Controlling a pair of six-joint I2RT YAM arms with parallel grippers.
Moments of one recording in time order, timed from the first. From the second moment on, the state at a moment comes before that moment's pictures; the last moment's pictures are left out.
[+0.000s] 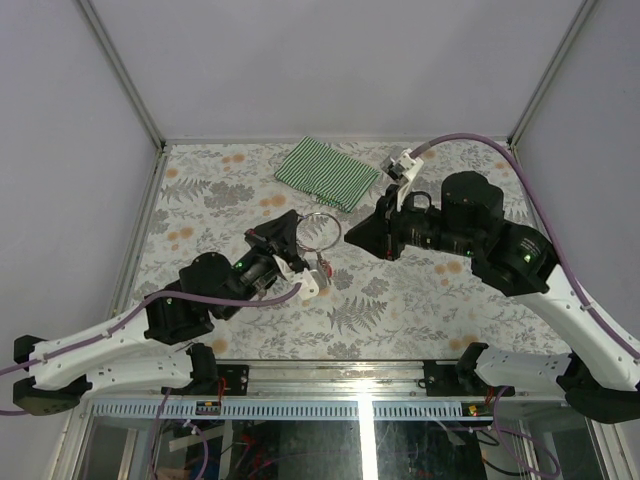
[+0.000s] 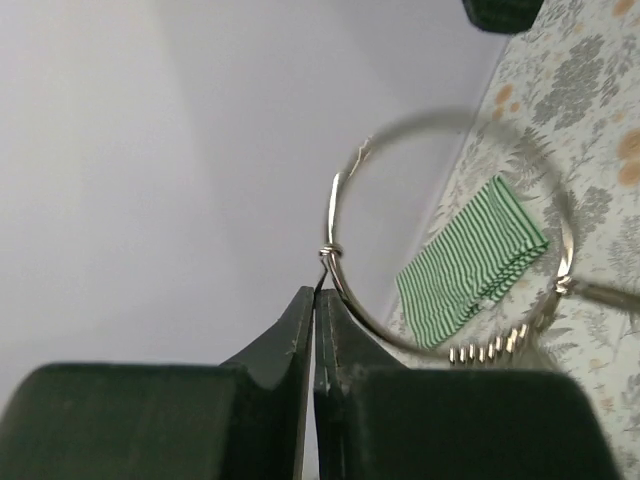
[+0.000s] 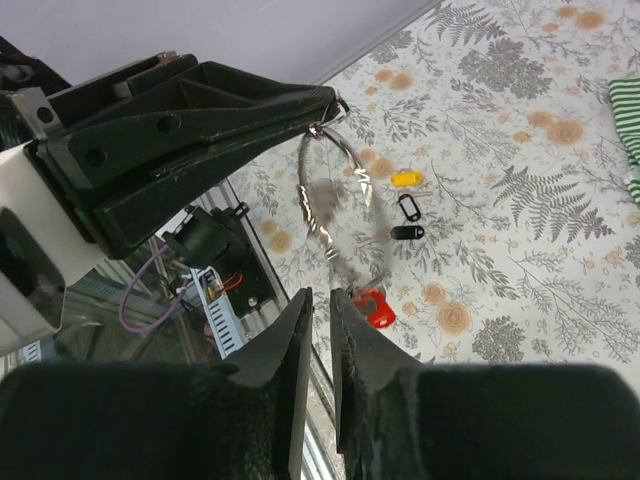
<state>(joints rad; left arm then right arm) -1.20 0.83 0.97 -0.10 -0.47 1.04 0.88 1.09 1.50 -0.67 -0.27 0.27</state>
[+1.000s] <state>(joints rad) -1.20 0.76 0.99 -0.25 -0.13 1.25 0.88 0.97 1.34 -0.54 -0.29 0.25</state>
